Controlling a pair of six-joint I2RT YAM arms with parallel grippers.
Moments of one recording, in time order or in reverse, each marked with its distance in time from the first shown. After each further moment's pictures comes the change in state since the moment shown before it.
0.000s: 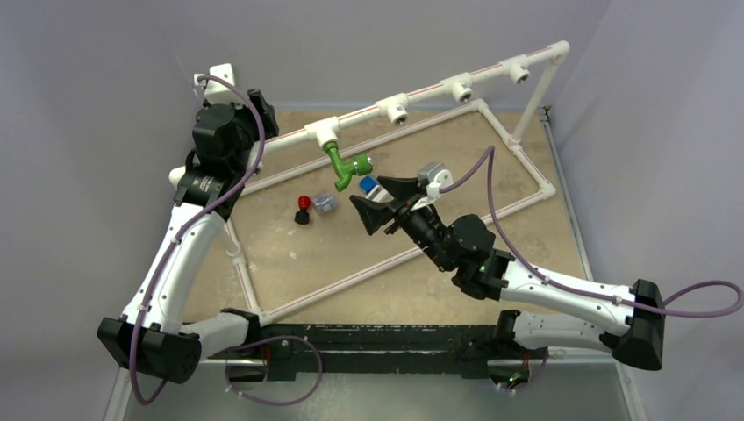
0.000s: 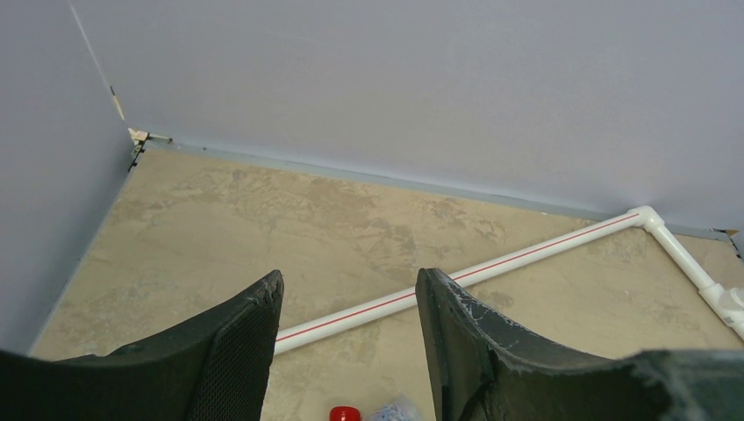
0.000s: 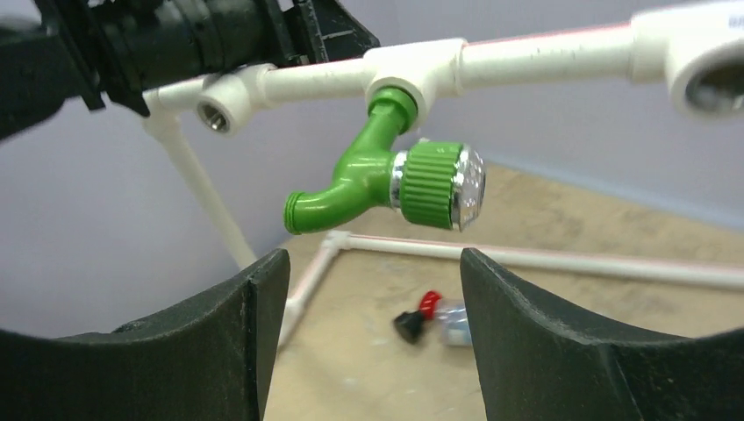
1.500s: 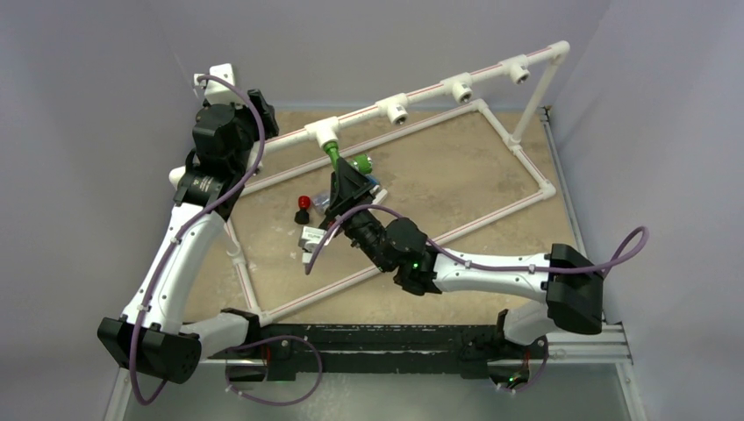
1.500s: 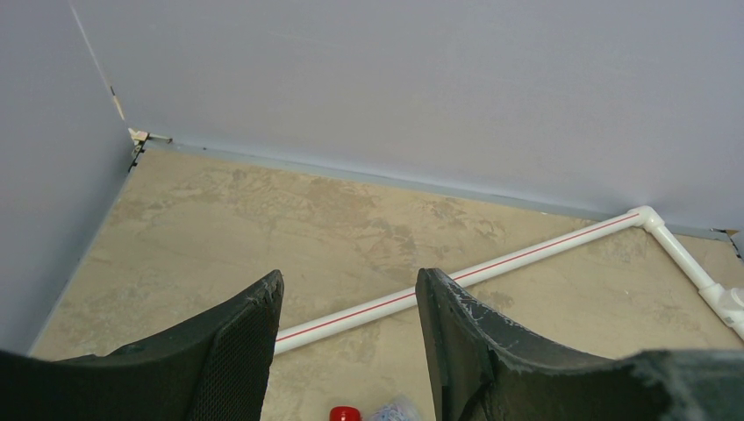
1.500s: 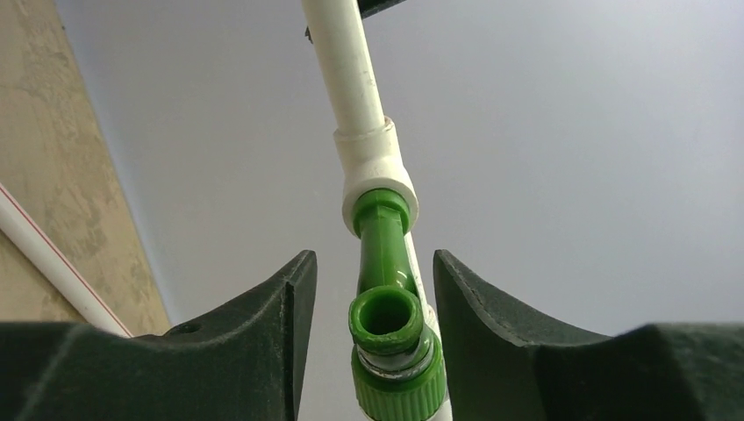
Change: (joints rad) left arm 0.000 0.000 0.000 0.000 0.000 0.000; right arm 0.097 0.417 0.161 0.308 0.063 -1.796
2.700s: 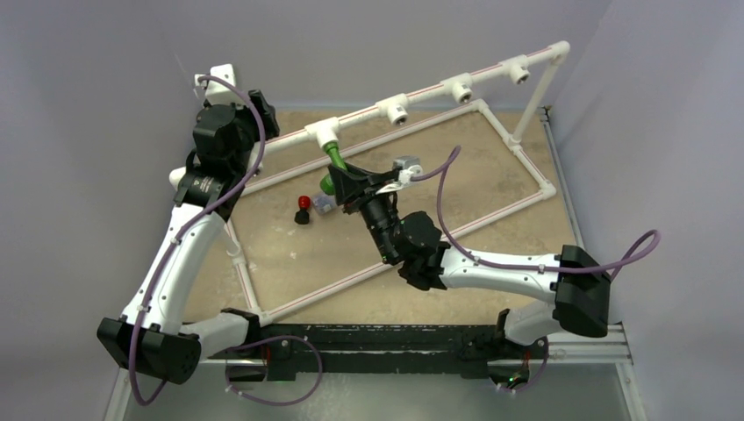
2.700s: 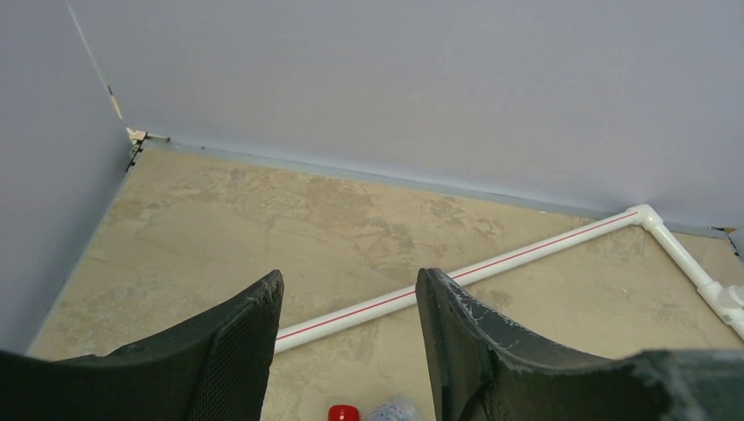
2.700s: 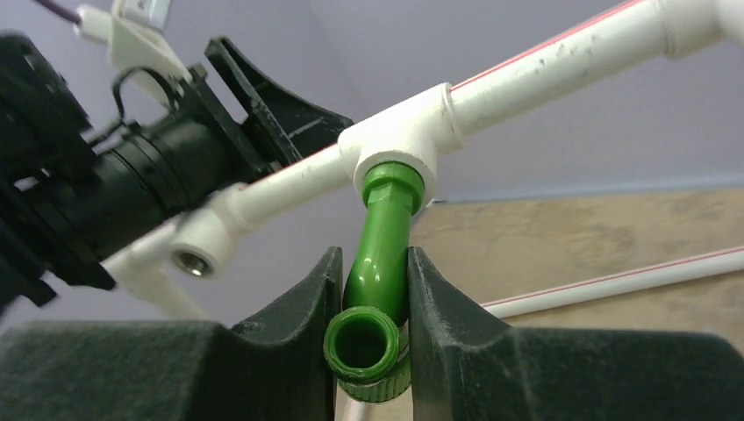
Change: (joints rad) left arm -0.004 0.000 -0.002 0.003 -0.006 0.001; right arm -0.024 -0.027 0.027 0.064 0.212 1.744
